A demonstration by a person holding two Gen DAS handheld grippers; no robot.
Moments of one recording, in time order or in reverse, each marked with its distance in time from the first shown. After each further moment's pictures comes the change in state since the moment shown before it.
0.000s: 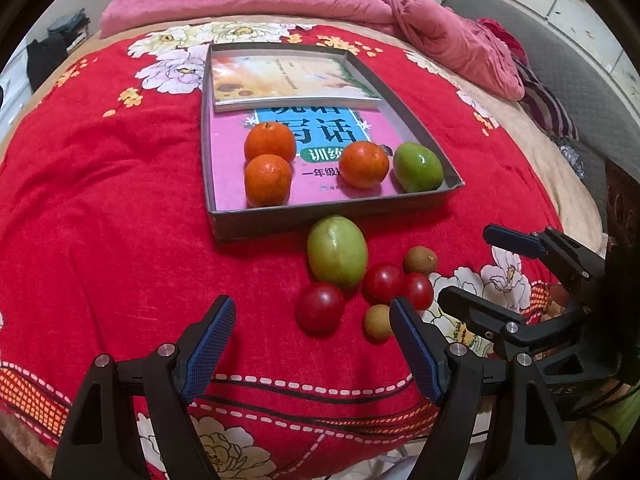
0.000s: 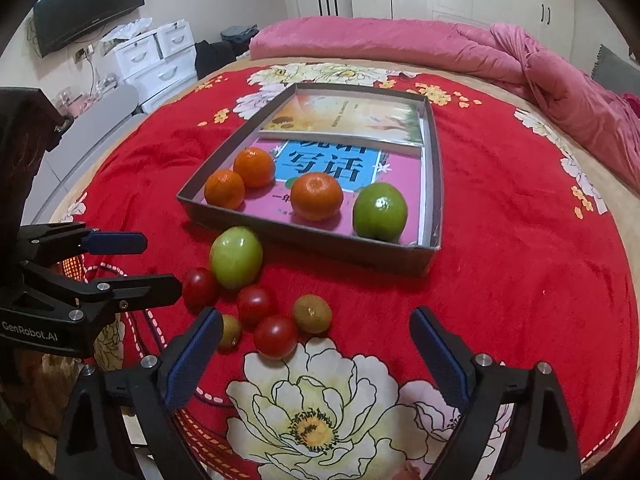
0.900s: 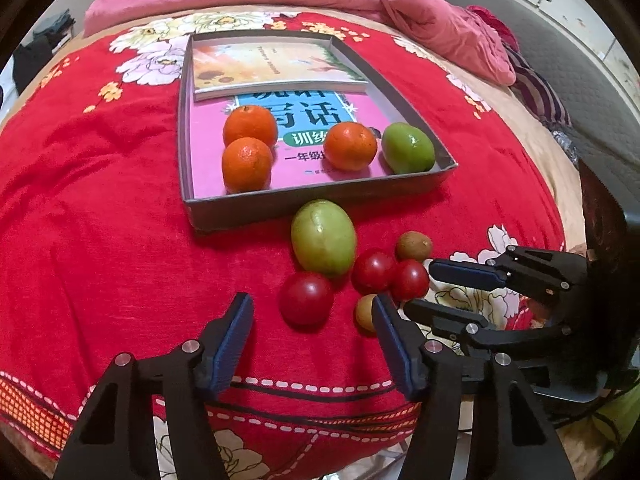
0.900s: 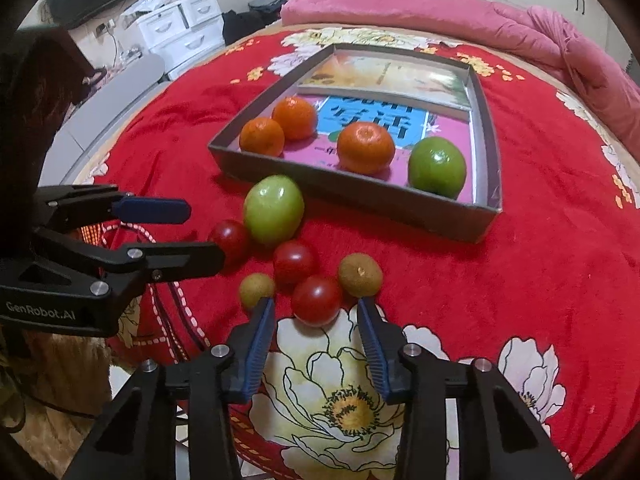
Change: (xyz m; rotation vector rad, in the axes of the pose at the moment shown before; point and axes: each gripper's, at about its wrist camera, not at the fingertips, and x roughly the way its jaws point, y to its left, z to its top) left arm 0.011 -0.006 -0.003 0.030 0.040 -0.029; right arm 0.022 0.015 -0.014 -0.054 0.115 0.100
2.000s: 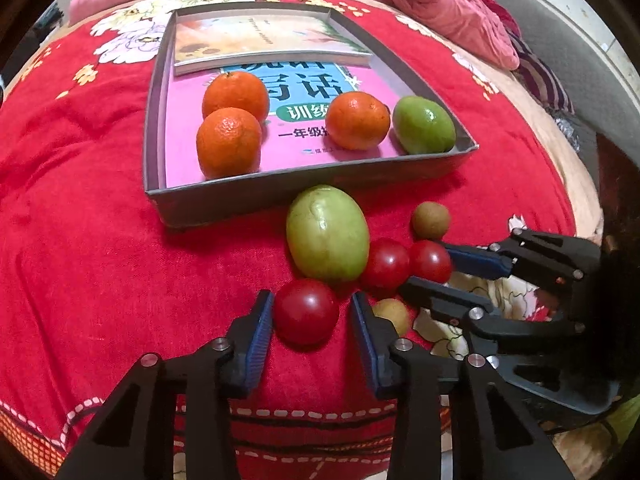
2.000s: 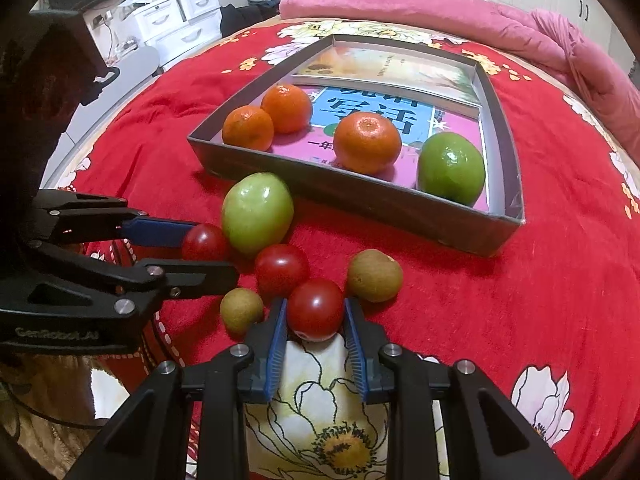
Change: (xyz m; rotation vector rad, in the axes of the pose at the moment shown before) left arm 0.035 -0.001 0.005 0.021 0.064 -0.003; right arm 0.022 -0.002 0.009 -0.016 -0.008 -0.029
